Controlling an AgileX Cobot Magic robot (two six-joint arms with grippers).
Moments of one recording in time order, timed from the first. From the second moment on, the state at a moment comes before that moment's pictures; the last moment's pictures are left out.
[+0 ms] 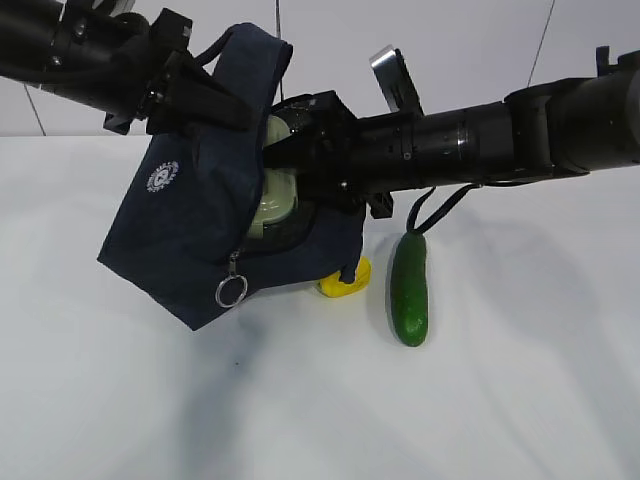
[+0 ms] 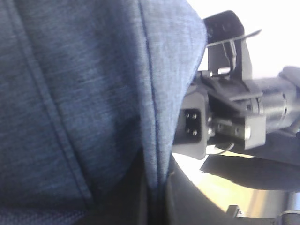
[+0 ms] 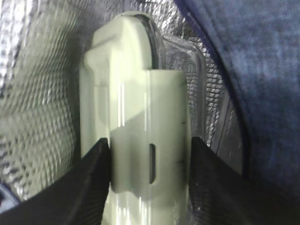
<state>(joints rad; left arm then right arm) -0.25 1.72 -1.30 -1.18 0.95 0.70 0.35 1.96 -1.25 1.74 0.82 -0.96</state>
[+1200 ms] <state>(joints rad) -0.25 1.88 -1.30 -1.24 0.96 0.72 0.36 2.12 -1.31 1.76 0.78 -0.98</state>
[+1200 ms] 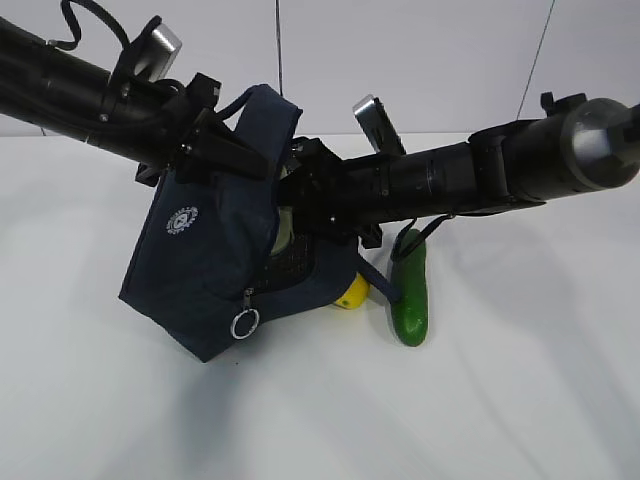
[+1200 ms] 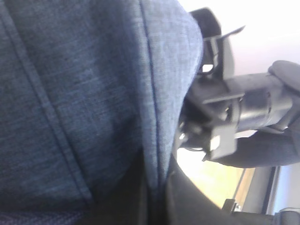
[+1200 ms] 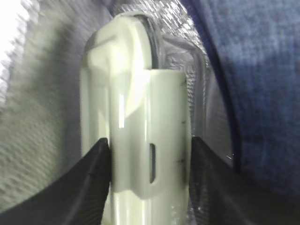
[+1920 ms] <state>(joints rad) -0.25 1.88 -1.30 -1.25 0.97 0.72 0.36 2.12 -1.33 1.69 0.79 -0.96</state>
